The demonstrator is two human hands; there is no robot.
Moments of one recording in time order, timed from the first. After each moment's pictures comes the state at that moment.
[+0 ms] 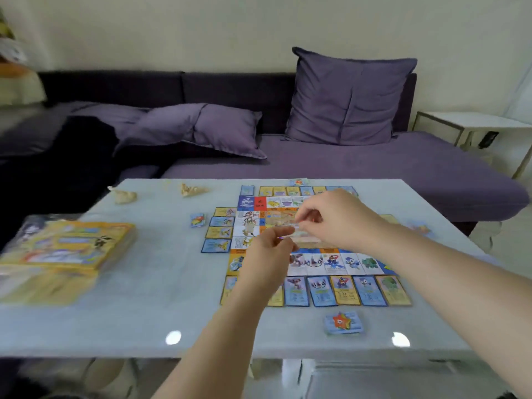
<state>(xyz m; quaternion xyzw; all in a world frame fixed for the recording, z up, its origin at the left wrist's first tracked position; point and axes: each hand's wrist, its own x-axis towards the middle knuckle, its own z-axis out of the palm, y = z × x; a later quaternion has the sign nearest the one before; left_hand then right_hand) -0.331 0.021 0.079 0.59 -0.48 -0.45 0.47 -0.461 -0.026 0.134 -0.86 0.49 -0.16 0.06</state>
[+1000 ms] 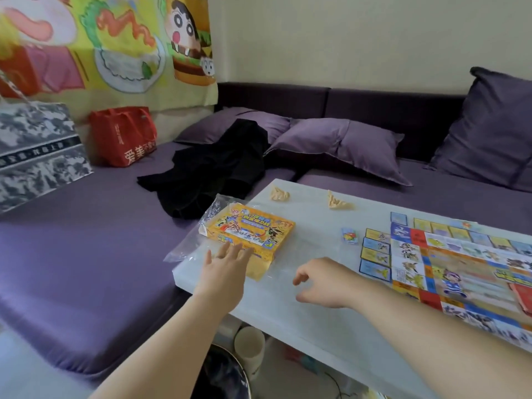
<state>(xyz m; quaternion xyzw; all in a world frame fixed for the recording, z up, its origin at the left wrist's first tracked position) -0.001 0.107 0.030 0.83 -0.55 0.01 0.04 -0.177 0.008 0.065 -0.92 0.34 0.07 0.16</state>
